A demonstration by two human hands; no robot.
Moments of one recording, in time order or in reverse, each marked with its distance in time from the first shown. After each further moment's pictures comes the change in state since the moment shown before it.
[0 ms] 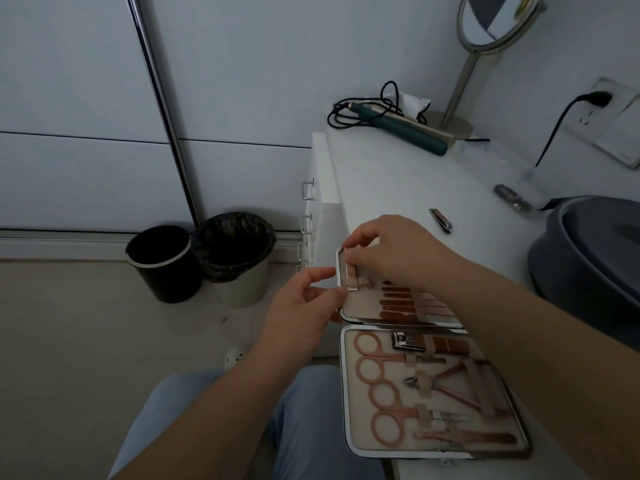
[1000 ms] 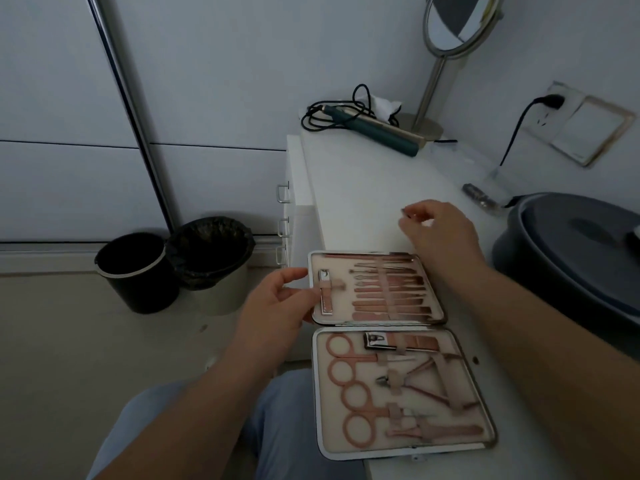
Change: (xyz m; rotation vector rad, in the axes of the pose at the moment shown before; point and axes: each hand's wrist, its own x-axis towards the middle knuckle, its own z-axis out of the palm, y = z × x) left_hand 0.001 0.009 0.004 0.021 0.039 -0.008; right_hand -0.006 0.082 -0.022 0.056 0.546 0.257
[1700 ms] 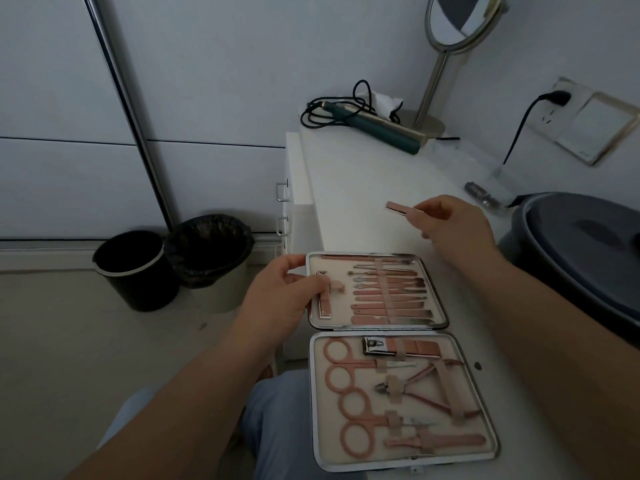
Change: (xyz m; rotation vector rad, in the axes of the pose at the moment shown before) left_hand 0.024 0.003 0.003 0.076 -0.043 -0.015; right_hand 0.009 0.005 -0.010 0.234 -0.058 0.096
